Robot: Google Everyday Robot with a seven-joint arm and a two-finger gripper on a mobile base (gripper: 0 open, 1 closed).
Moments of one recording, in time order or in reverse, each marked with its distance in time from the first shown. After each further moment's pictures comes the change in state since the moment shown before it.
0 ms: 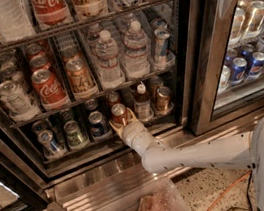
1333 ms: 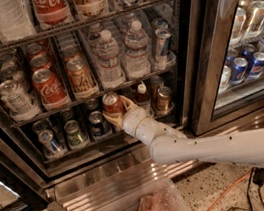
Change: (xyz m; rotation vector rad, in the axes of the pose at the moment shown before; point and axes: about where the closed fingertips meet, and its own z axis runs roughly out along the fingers) arm -0.107 -0.005 -0.030 -0.098 -0.111 -0.065
